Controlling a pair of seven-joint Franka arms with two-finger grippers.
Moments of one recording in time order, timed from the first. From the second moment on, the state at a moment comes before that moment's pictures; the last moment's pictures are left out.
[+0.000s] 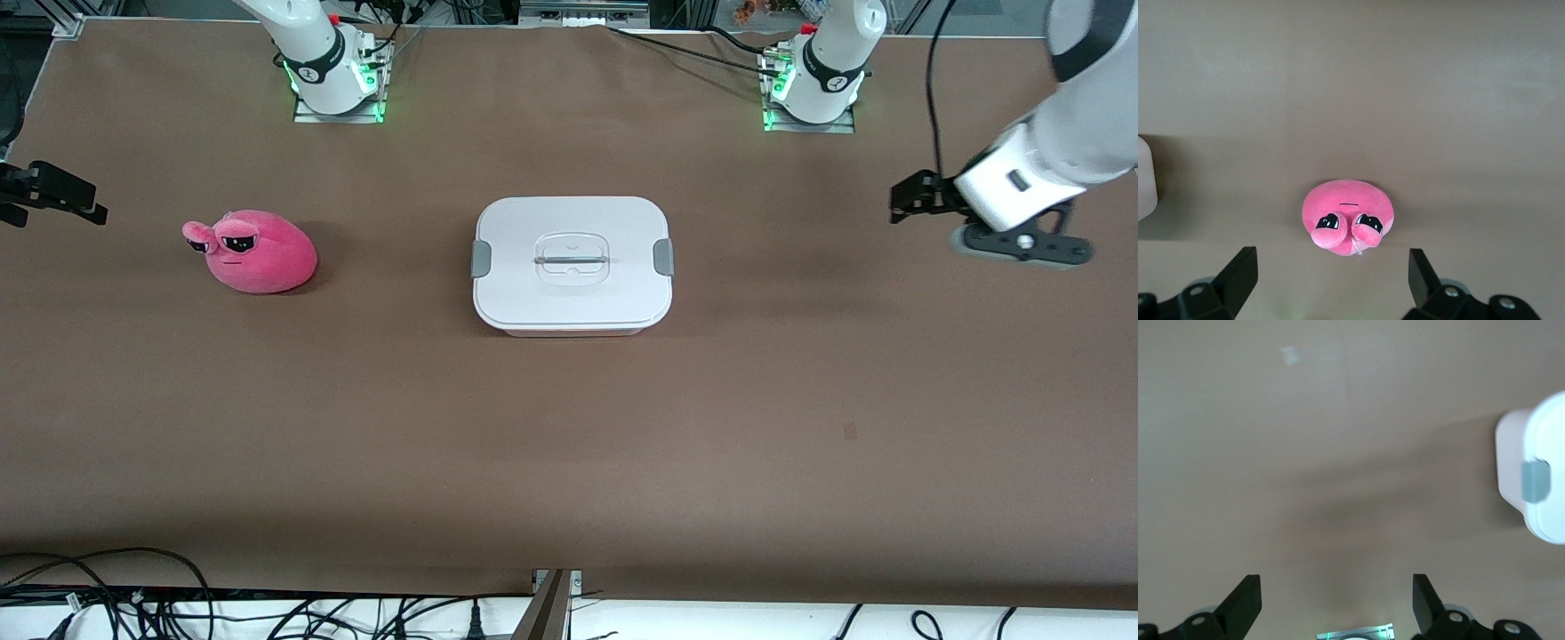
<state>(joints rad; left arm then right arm) -0.04 0.05 -0.13 -1.66 -0.01 1.52 0.04 0.16 0.07 -0.28 -1.52 0.02 1.53 -0.16</state>
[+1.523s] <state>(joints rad) -0.30 0.54 -0.55 -1.44 0.07 1.91 0.56 0.18 0.09 -0.29 -1.52 0.02 1.50 -0.20</state>
